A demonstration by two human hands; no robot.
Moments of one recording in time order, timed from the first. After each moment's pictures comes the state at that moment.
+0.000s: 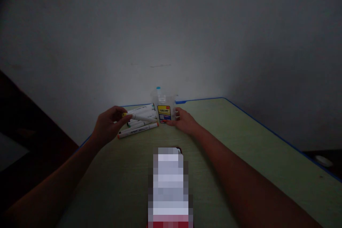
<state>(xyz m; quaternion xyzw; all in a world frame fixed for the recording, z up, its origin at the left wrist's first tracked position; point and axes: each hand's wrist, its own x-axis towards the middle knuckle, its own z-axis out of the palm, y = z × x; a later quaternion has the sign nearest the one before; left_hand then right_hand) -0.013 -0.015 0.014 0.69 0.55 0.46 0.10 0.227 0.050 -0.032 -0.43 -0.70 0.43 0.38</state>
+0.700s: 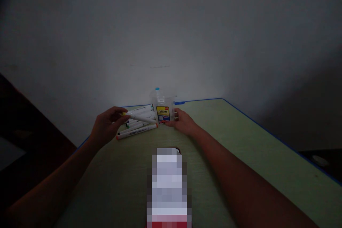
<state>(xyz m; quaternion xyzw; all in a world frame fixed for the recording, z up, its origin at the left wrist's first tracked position) -0.013 -0.013 0.014 0.69 0.54 0.48 0.10 0.228 0.052 -0.033 -0.42 -0.69 0.45 0.38</state>
